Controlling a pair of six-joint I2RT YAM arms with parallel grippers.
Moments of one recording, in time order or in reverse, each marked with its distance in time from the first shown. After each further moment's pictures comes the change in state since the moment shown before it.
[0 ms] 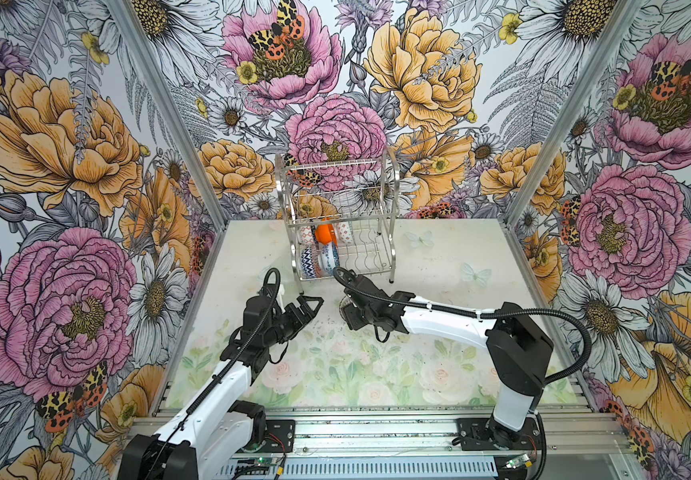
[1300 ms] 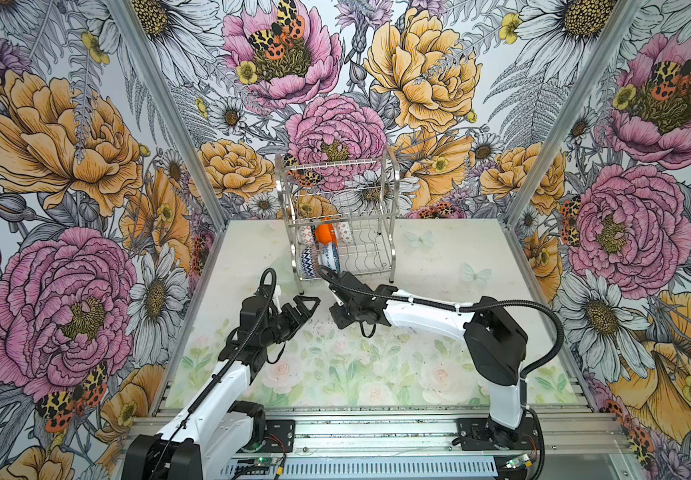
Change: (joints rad) left arm 0.042 0.006 -0.006 0.006 0.042 0.001; right arm -0.006 0.090 0.156 -0.062 -0.156 -0.006
